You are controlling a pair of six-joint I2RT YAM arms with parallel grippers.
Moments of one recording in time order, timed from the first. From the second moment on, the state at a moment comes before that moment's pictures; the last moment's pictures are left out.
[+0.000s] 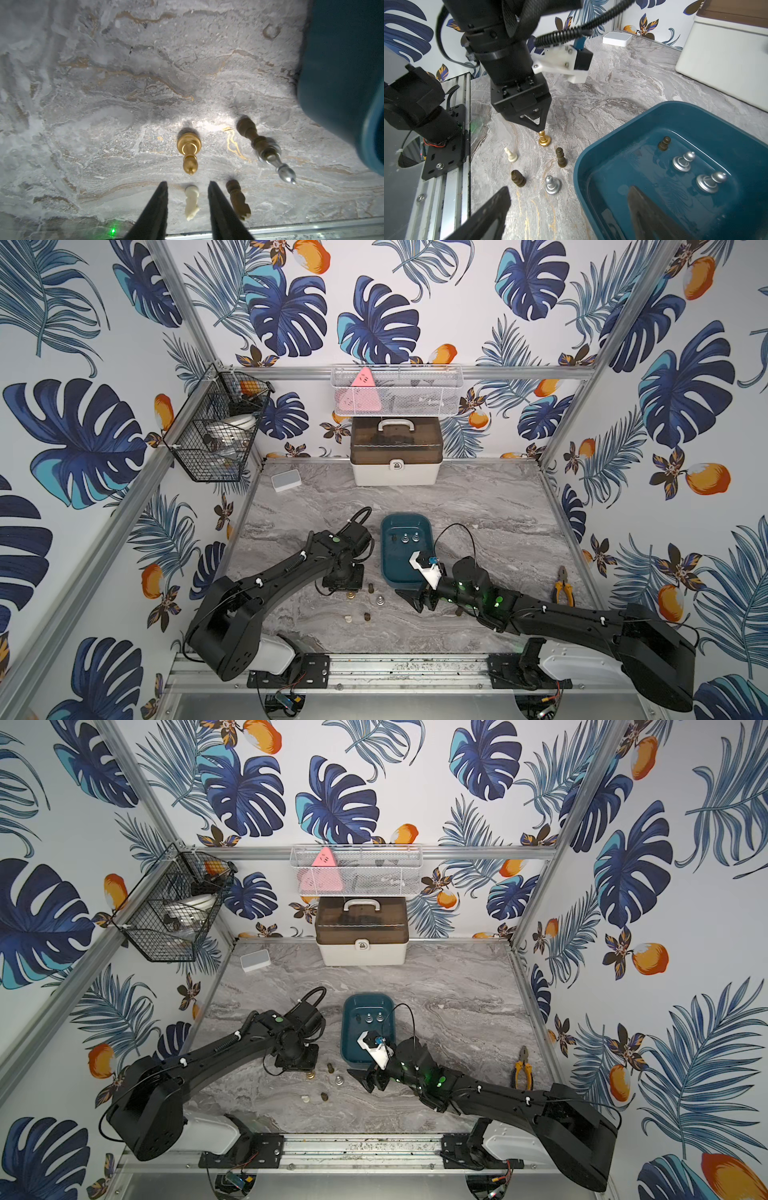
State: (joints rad) left arm -0.54 1.44 0.92 -0.98 -0.01 -0.55; right arm 0.96 1.17 0.43 0.39 -0.14 0.03
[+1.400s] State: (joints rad) left arm -0.55 1.51 0.86 -0.84 -0.03 -0.55; right arm 0.96 1.17 0.43 0.39 -0.11 0.03
